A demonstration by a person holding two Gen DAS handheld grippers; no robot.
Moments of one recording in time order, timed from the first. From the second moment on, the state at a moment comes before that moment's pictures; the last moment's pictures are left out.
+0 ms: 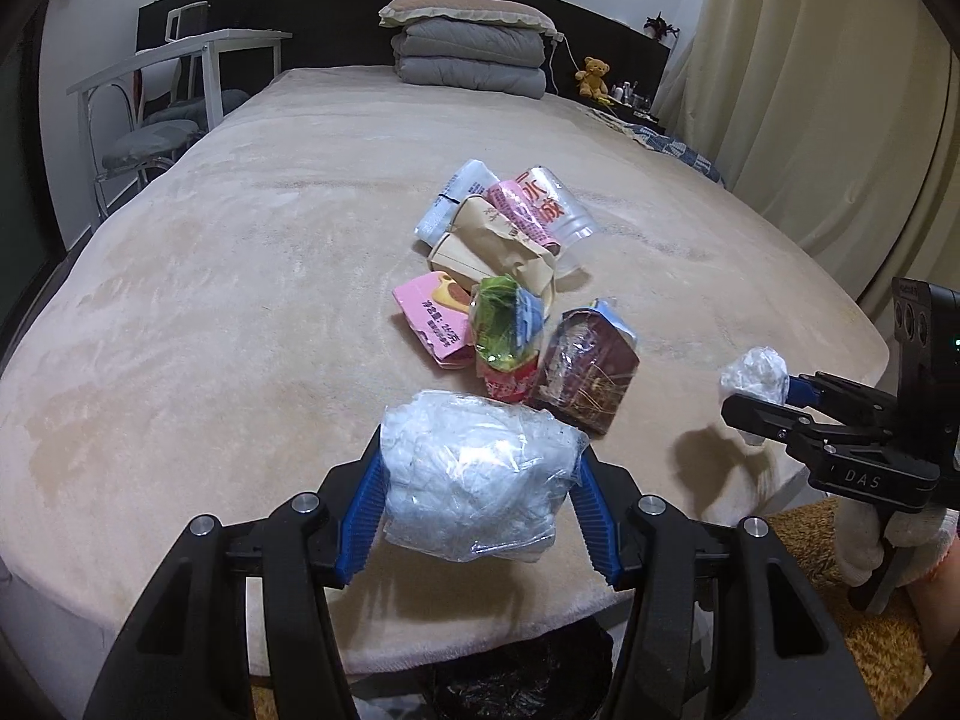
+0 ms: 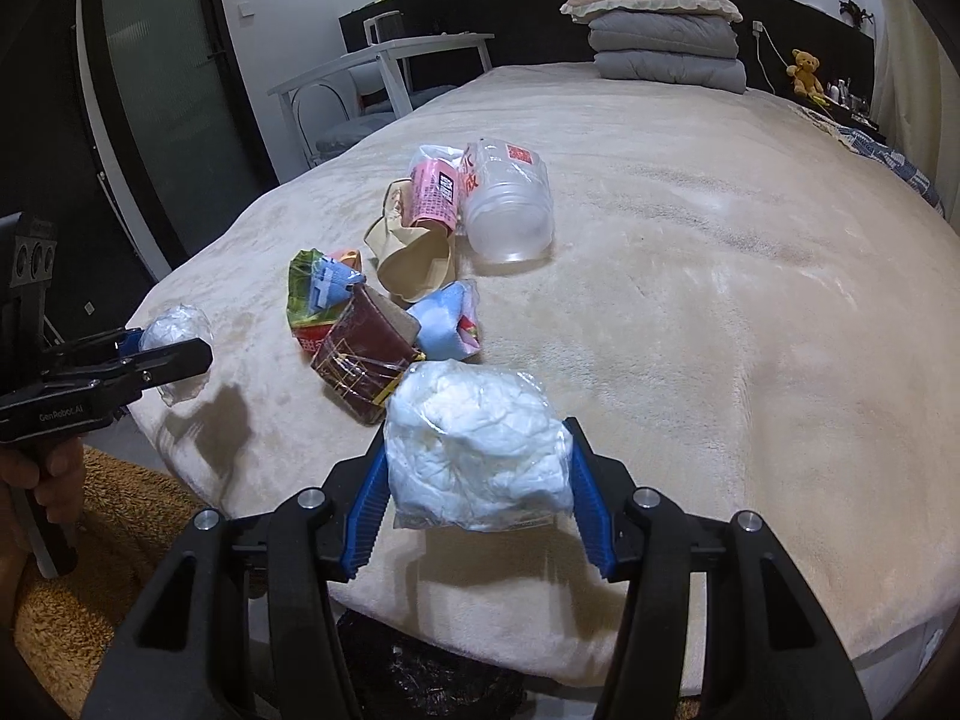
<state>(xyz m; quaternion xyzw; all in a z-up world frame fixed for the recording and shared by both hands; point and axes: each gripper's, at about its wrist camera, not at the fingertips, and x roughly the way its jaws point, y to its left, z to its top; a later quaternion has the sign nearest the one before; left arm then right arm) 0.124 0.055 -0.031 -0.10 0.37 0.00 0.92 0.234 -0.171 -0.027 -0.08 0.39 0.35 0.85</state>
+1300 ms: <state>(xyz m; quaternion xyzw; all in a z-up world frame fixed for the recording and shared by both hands) 0.026 -0.004 -0.110 -0.26 0.45 -0.04 0.85 0.128 -0.196 -0.105 -0.02 0.54 0.32 0.77</state>
